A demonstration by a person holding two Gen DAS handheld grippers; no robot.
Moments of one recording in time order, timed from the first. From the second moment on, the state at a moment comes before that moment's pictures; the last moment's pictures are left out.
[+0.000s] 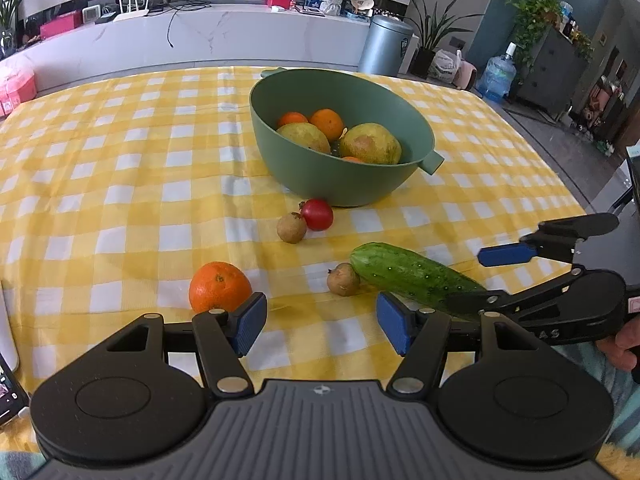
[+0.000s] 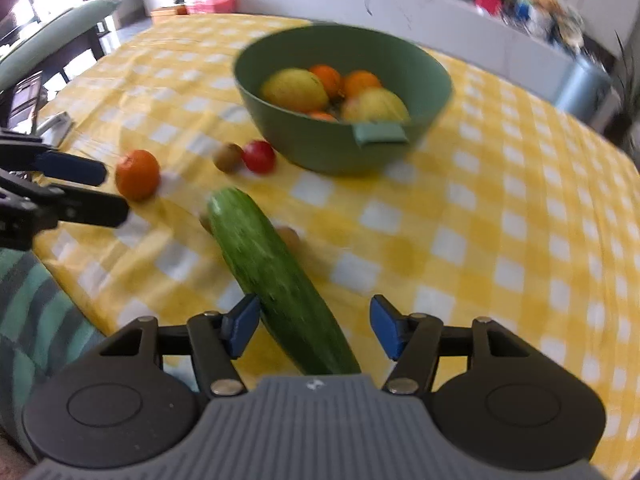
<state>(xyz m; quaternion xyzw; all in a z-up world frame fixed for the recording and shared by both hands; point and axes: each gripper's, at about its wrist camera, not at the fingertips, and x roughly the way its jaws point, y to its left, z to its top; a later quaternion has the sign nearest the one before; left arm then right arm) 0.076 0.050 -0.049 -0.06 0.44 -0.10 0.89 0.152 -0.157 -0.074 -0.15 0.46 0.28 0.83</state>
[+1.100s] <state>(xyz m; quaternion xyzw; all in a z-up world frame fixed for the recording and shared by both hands) 0.111 0.064 -0.079 -0.04 0.47 0.06 0.88 0.193 -0.202 -0.083 0.05 0.45 0.15 0.88</state>
